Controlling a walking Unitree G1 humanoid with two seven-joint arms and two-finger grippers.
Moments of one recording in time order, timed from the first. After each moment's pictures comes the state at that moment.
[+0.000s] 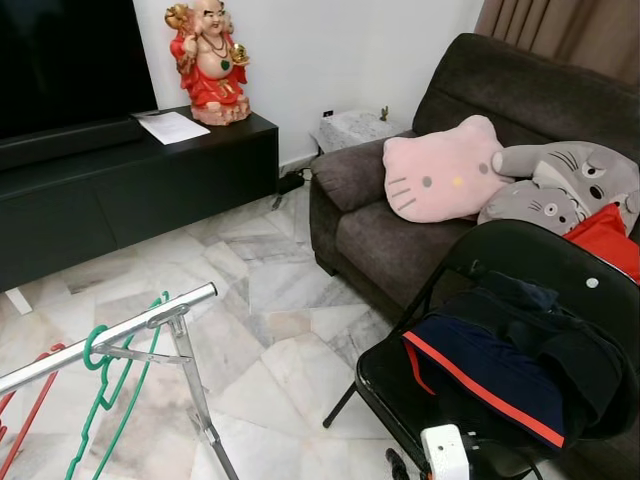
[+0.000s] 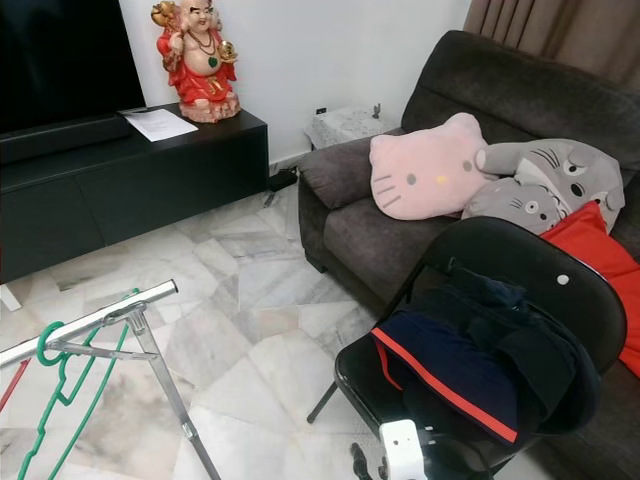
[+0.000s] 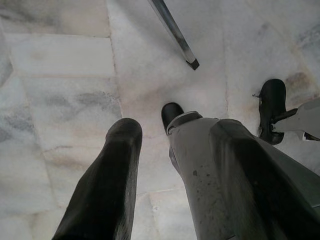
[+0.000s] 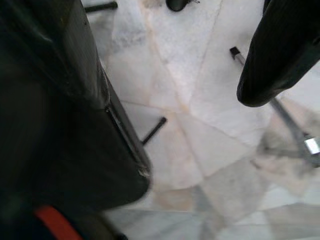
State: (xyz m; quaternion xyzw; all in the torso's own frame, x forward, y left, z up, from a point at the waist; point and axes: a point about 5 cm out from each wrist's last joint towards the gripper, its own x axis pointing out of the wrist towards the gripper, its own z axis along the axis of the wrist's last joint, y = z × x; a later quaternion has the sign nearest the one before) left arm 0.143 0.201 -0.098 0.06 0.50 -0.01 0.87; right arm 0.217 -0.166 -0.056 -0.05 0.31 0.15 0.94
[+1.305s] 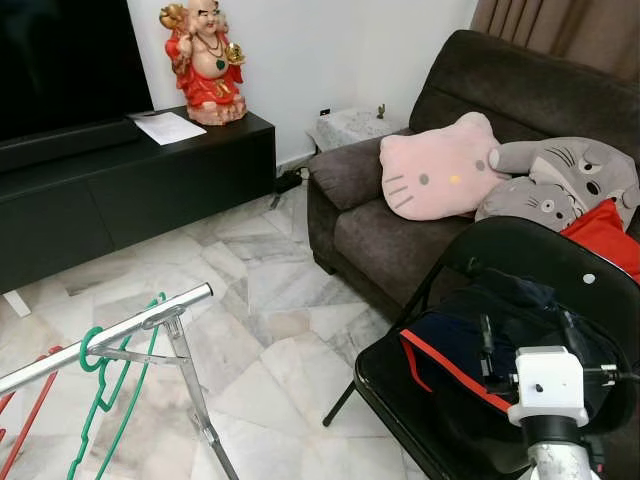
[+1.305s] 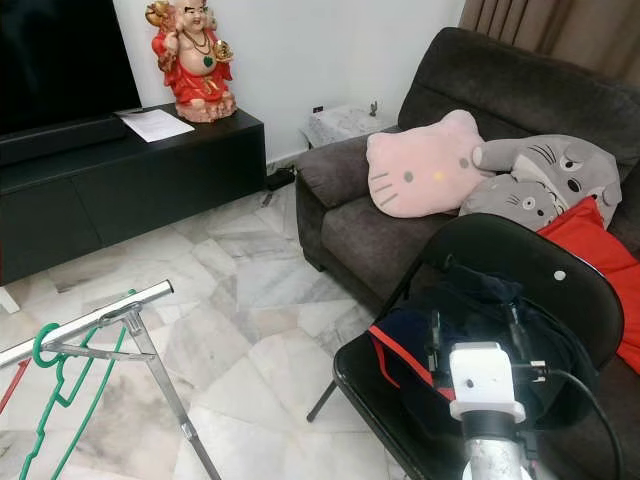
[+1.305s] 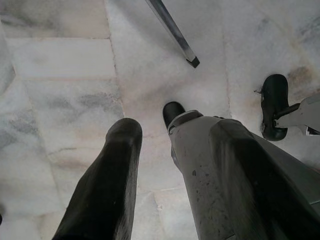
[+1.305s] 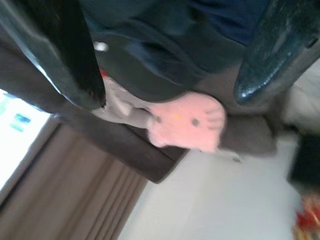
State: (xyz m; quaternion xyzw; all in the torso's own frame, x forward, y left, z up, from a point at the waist) left arm 0.143 0.200 -0.098 0.07 0.50 -0.02 0.86; right arm 0.226 -0.212 0.132 -0.26 -0.06 -0.12 0.96
